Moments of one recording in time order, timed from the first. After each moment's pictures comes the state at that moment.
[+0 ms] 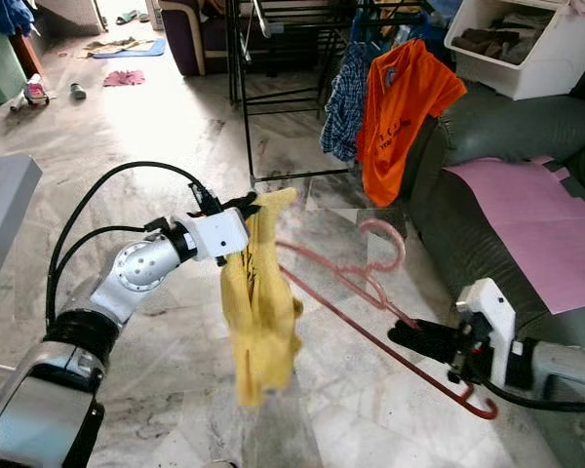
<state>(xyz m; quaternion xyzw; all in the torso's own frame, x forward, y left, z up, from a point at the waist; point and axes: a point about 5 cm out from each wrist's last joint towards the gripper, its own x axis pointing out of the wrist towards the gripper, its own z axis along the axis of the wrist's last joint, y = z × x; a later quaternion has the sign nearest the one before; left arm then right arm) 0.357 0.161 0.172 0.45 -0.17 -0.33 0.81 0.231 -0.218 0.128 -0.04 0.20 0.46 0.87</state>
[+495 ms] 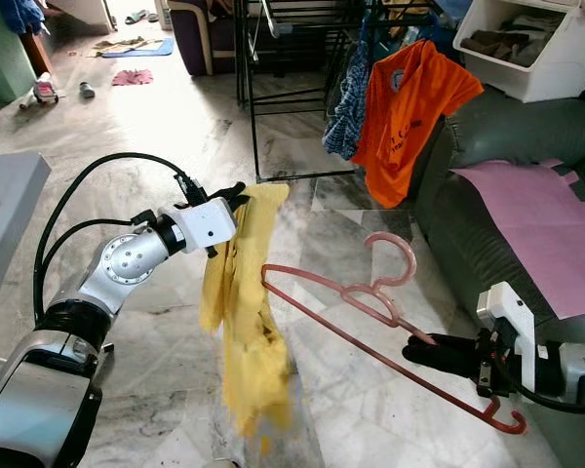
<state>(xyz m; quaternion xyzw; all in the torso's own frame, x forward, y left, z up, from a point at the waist) 0.361 0.170 0.178 0.44 -0.18 -0.32 0.82 0.223 -0.225 0.138 -0.02 0.23 0.50 0.84</state>
